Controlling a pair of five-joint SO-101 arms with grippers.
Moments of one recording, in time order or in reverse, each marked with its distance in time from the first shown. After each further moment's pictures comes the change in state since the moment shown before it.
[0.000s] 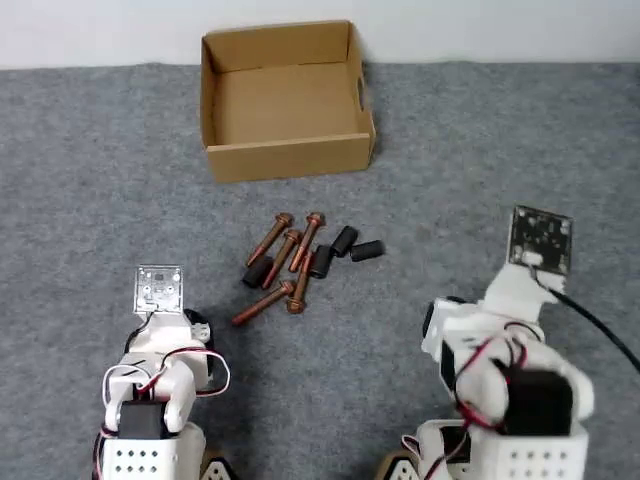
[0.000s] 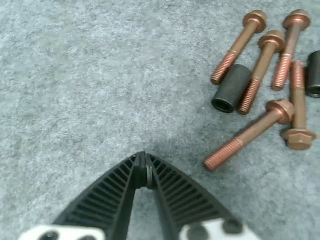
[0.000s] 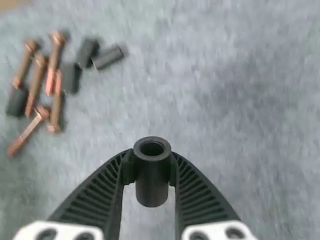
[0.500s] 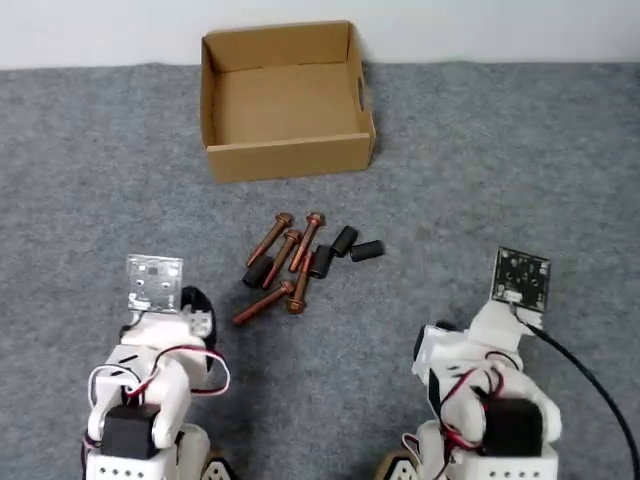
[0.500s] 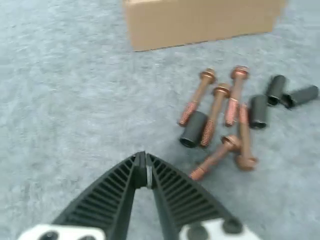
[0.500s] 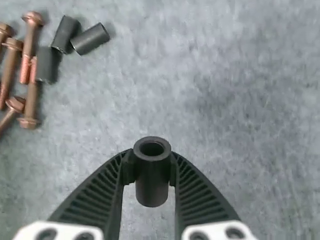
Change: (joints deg) left arm 5.8 0.0 -15.6 7.6 -0.2; right arm -0.2 -16.8 22.2 -5.2 -1.8
